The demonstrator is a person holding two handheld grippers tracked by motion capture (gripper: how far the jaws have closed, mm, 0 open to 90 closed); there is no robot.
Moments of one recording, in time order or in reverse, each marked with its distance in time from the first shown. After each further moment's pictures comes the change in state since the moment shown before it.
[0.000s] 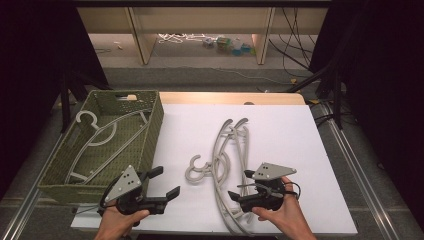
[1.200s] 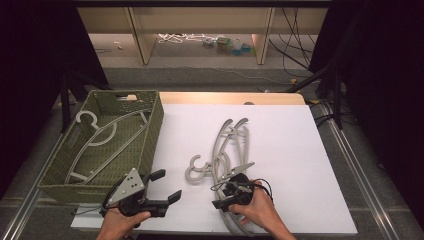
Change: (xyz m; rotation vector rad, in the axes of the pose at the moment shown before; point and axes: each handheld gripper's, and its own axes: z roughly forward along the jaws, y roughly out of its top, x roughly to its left) left arm 0.002 -0.008 0.004 0.032 -0.008 0.019; right arm 0.007 -0.005 0.080 0.365 0.123 0.131
